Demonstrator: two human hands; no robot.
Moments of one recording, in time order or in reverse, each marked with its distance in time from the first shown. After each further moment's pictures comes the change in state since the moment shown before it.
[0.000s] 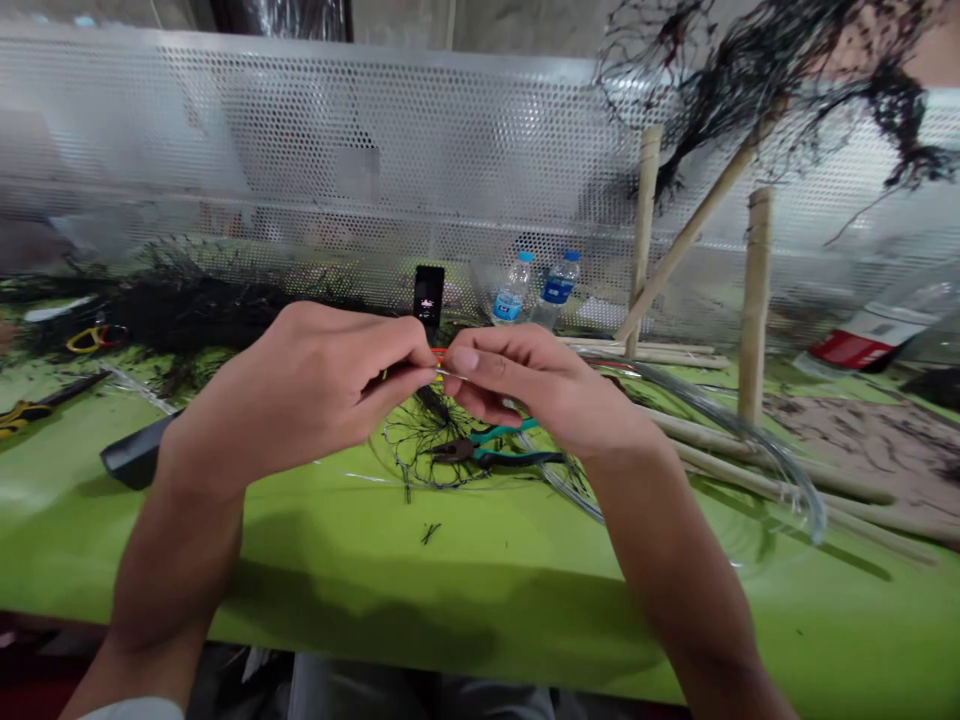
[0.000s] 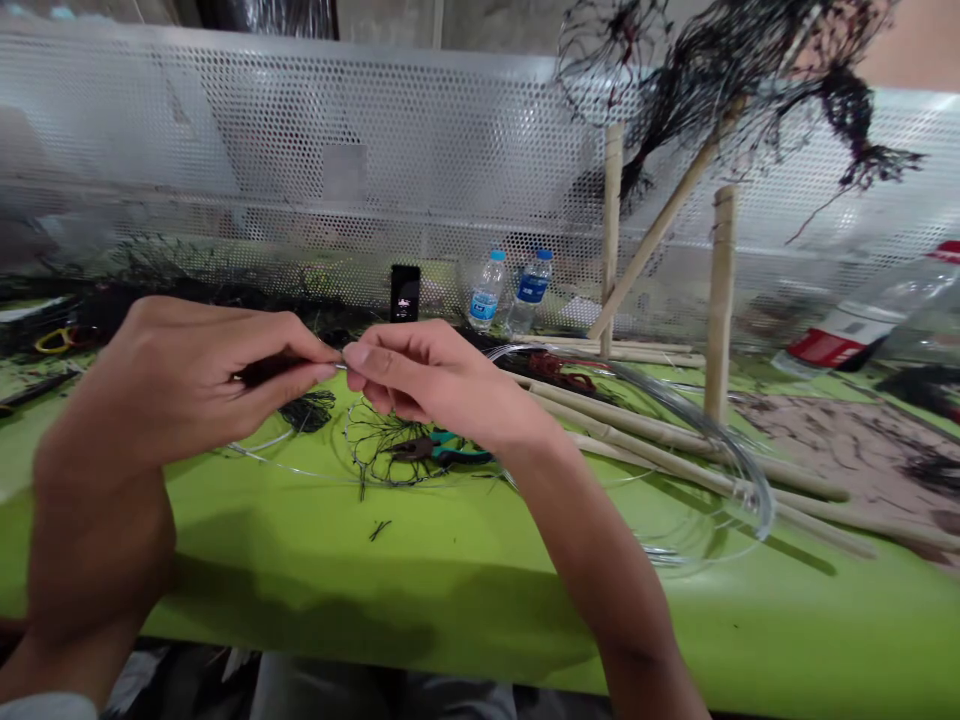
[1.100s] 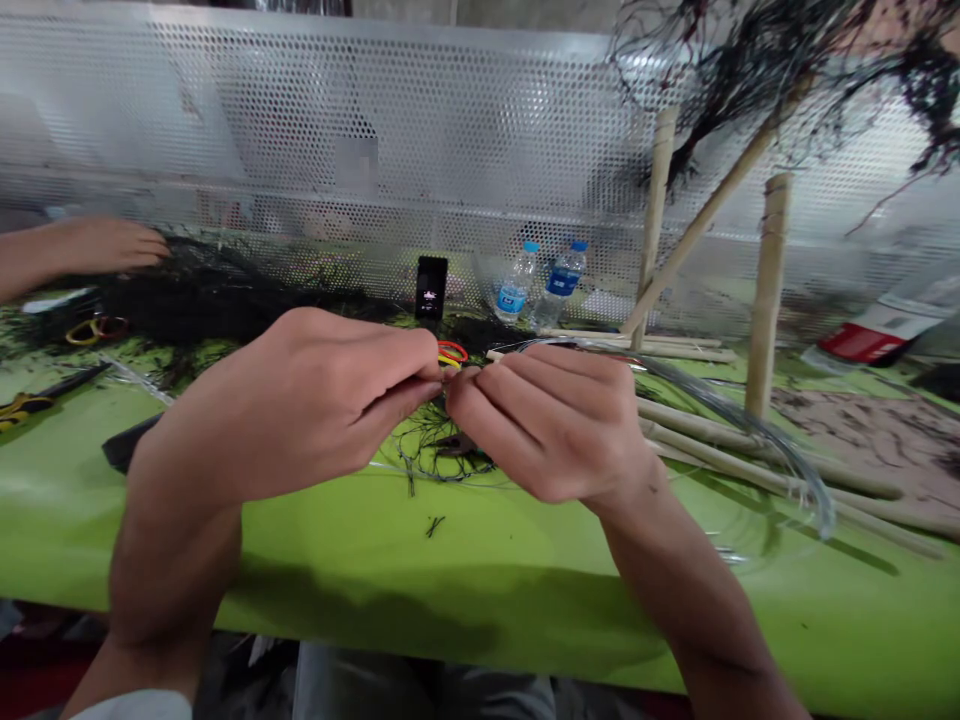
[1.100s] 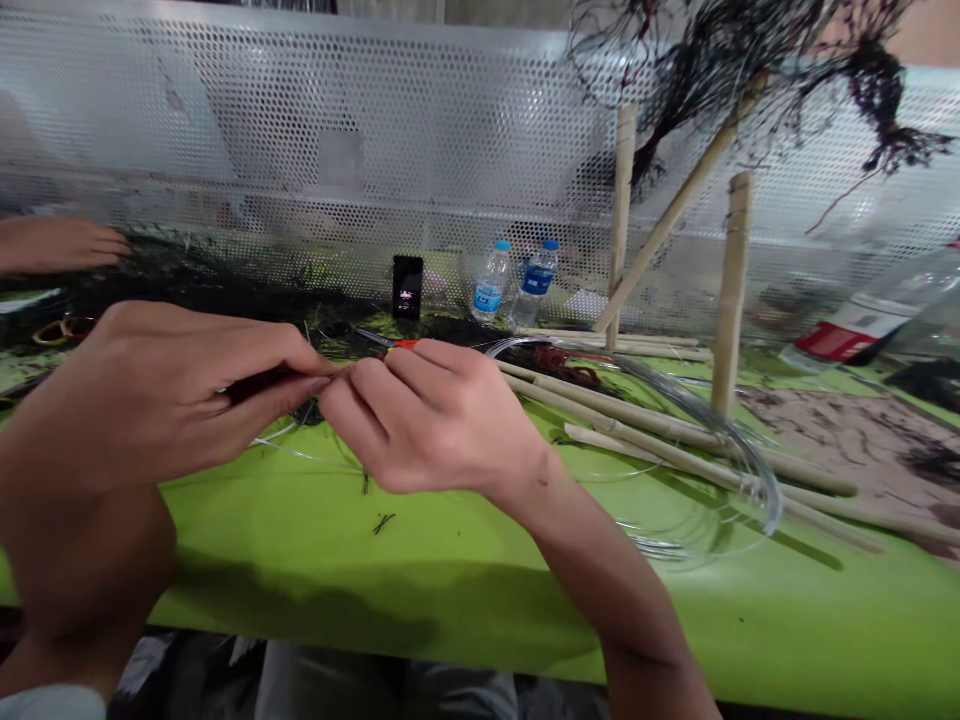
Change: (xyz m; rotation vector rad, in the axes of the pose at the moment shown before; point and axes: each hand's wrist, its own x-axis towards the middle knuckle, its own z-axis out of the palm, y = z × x) left_hand 0.000 0.009 -0.010 -0.013 -0.073 0.055; right_hand -0.014 0.001 0.018 -1.782 0.300 -1.001
